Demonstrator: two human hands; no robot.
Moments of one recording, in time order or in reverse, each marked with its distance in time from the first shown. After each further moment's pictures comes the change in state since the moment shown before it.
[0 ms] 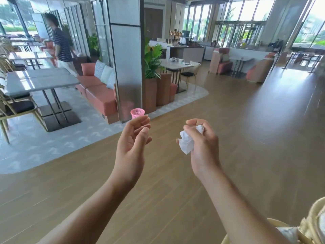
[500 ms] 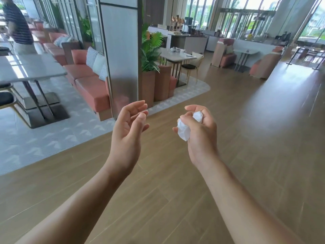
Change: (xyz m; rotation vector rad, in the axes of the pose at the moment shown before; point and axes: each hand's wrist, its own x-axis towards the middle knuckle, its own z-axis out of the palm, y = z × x) left_hand 0.235 -0.108 0.044 -0.006 0.019 0.002; right_hand 0.253 0.054 0.051 -0.019 0.010 -0.011
